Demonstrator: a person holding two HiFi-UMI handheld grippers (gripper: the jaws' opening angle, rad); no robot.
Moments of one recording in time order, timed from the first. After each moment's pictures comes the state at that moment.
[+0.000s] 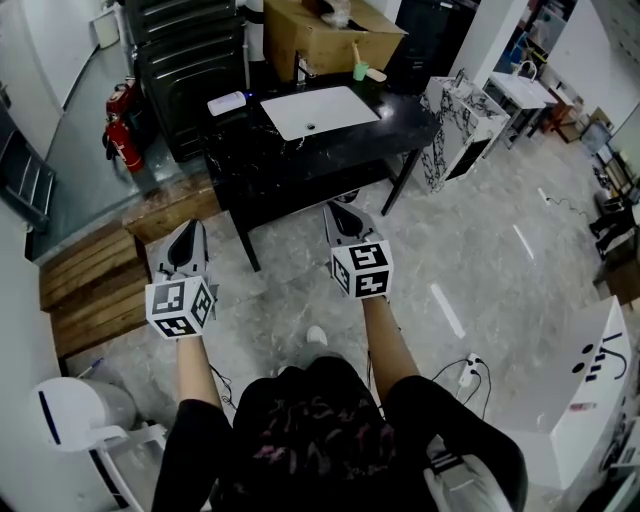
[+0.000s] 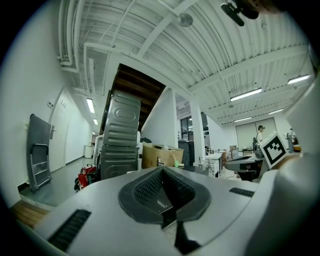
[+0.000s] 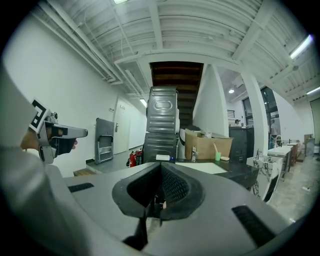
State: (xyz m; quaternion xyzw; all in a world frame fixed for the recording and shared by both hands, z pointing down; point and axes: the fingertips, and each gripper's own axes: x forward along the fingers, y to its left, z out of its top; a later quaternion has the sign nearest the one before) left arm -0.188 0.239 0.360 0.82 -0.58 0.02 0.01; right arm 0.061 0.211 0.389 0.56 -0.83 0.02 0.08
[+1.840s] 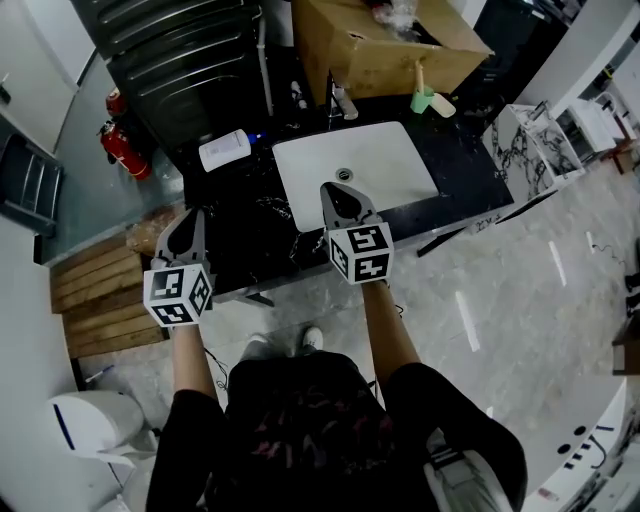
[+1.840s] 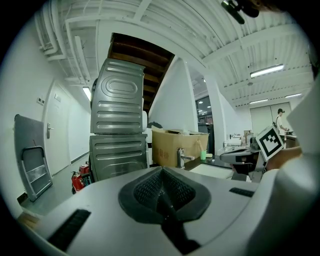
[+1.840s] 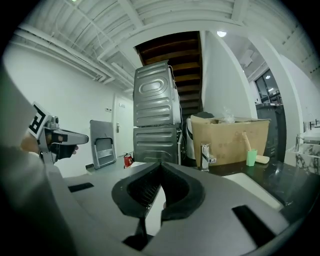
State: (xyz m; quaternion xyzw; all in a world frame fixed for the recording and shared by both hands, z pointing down) left arm -0.151 -0.198 0.398 0.78 -0.62 0.10 0.04; right arm 0.077 -0.261 0.429 0.48 -0.87 0.07 0.08
